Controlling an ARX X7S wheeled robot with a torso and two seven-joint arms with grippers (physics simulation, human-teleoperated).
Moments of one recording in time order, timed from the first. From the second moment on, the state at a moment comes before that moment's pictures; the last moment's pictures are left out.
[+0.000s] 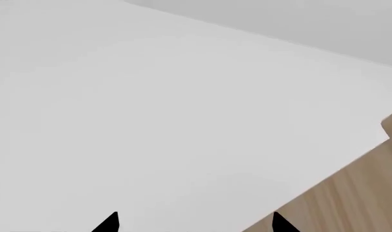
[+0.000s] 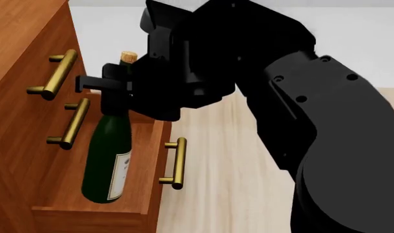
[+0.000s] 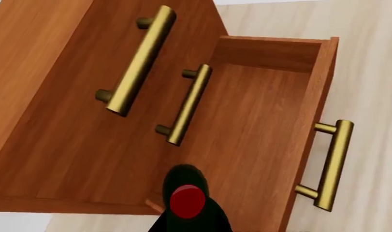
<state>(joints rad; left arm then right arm) 0.67 -0.14 -0.34 -0.37 -1.24 0.64 -0.36 1.82 0.00 -1.71 1.15 2.30 0.95 0.08</state>
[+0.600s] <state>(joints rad) 0.67 -0.15 -0.32 -0.36 -1.20 0.62 -0.39 1.84 0.00 -1.70 1.13 2.23 0.91 0.05</state>
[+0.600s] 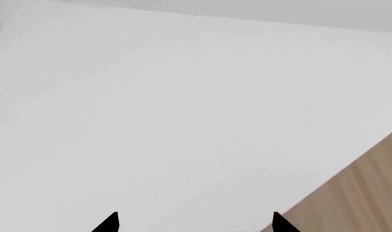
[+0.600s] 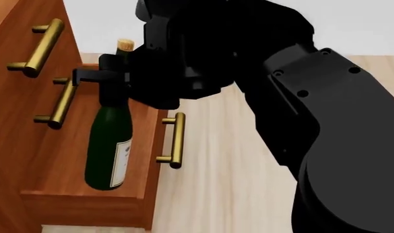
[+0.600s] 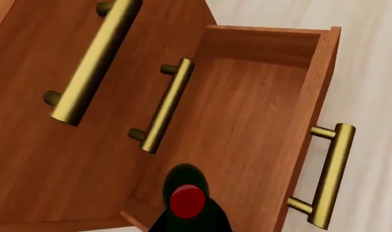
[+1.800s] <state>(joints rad) 0.66 -0.16 -0.32 -0.38 -1.20 0.61 -0.38 1.84 0.03 -1.44 1.19 2.12 0.86 0.05</state>
